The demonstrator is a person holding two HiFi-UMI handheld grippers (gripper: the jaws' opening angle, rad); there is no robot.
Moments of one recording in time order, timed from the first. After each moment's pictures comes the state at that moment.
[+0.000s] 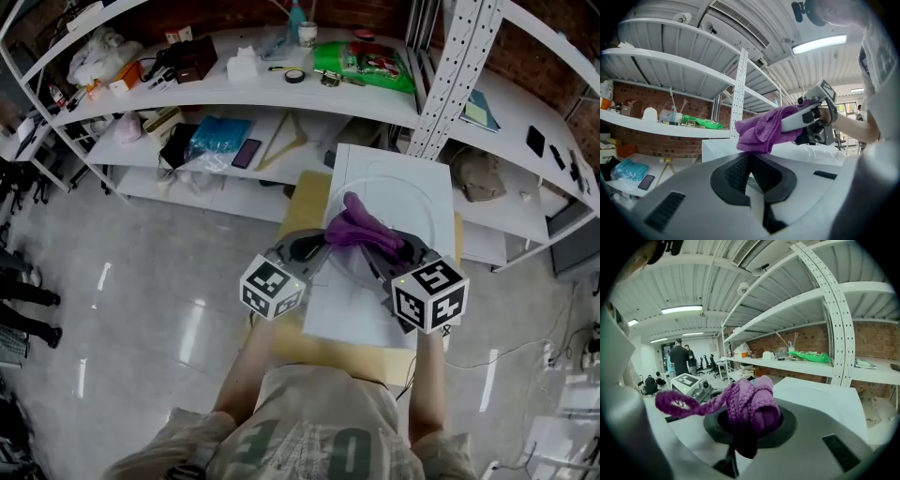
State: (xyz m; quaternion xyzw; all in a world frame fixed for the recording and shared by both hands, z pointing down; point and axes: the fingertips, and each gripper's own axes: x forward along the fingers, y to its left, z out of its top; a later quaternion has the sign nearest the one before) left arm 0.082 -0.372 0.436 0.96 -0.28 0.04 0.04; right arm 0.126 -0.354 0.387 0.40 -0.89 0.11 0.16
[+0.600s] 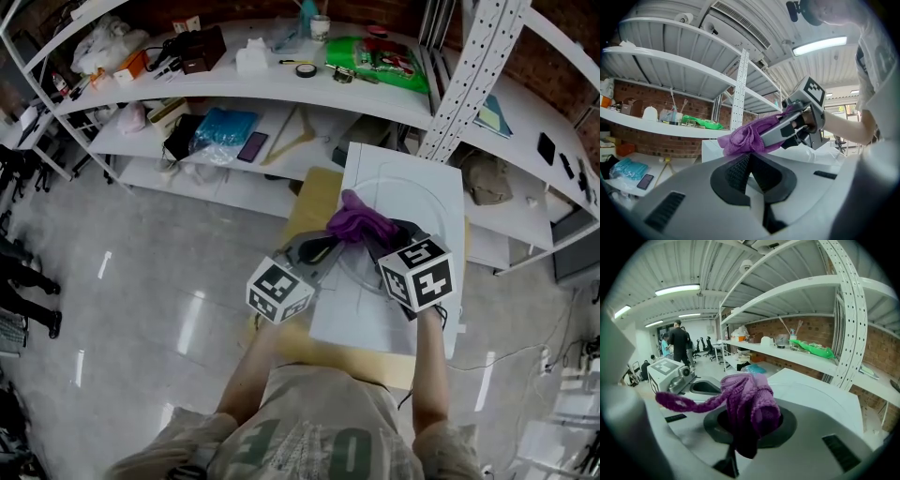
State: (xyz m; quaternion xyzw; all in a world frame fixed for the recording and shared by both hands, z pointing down) left arm 0.082 -0.374 0.434 0.96 -0.28 0.03 0.04; right arm 0.115 -0.394 0.417 0.41 -0.86 0.11 0.28
